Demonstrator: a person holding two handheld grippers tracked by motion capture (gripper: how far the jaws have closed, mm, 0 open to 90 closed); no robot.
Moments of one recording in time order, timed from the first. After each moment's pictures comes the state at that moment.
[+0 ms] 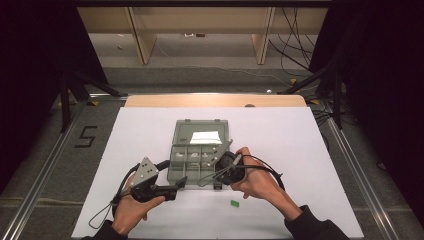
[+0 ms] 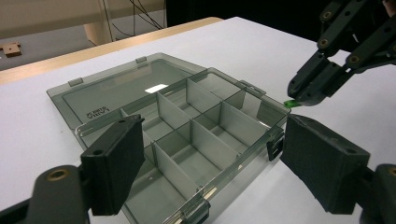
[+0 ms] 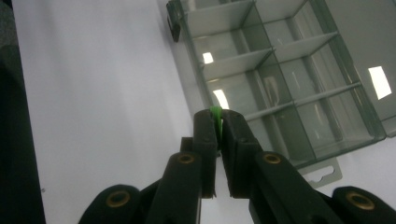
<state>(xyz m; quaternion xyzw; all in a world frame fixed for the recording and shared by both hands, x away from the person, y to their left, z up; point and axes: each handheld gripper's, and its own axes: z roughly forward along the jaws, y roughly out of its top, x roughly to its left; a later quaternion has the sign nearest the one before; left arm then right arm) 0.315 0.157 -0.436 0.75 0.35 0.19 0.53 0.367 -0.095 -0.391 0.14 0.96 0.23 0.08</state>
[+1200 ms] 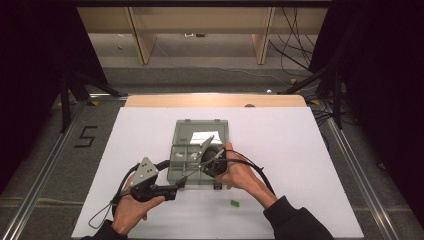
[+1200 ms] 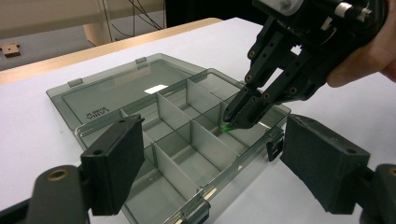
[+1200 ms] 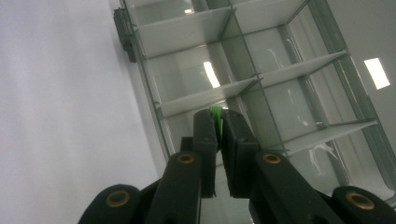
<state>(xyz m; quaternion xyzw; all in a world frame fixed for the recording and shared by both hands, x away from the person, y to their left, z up) 0.316 0.157 -0.437 0.75 0.35 0.19 0.54 0.404 -0.059 -0.426 0.15 0.96 0.21 0.09</state>
